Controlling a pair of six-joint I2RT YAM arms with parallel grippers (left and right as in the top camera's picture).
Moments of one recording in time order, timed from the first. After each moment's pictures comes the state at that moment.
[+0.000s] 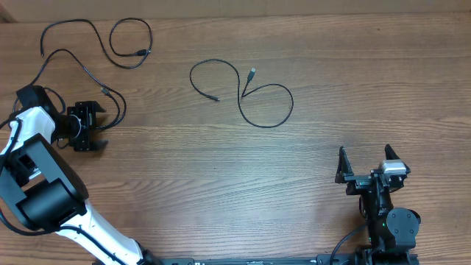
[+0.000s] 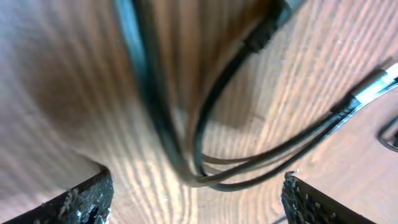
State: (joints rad) left arm 0.58 2.07 1.41 -0.74 0.44 -0.98; right arm 0.00 0.01 0.02 -0.04 -0.04 -0.01
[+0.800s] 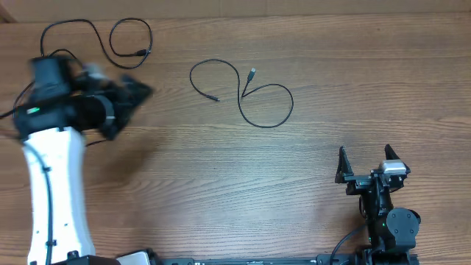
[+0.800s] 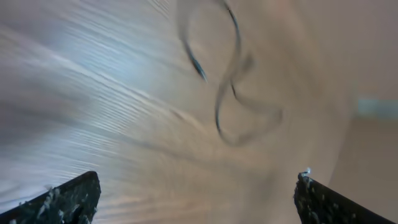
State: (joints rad) left arm 0.18 1.45 1.41 -1.06 0.53 -0.49; right arm -0.01 0.01 0.02 -0.04 -0.04 -0.01
